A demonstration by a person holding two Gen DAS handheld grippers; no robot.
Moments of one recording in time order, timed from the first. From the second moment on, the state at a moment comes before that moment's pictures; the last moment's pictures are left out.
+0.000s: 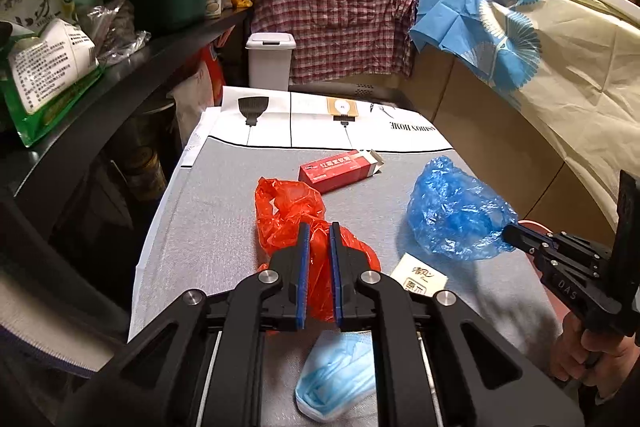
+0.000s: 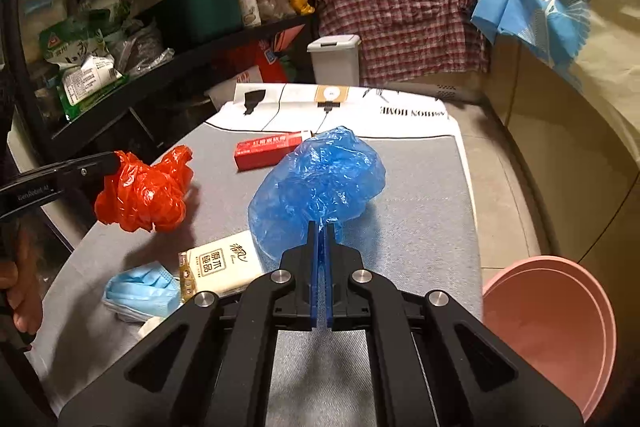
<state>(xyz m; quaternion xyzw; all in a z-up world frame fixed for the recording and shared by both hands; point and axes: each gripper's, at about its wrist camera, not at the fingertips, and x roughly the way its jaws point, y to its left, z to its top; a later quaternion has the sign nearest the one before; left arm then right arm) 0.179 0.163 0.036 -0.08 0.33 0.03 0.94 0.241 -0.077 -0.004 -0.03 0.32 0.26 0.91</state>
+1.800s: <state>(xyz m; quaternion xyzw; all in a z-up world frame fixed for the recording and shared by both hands) 0.115 0.057 0.041 -0.05 0.31 -0.03 0.95 0.154 -0.251 0.060 0.00 0.27 0.13 0.95</state>
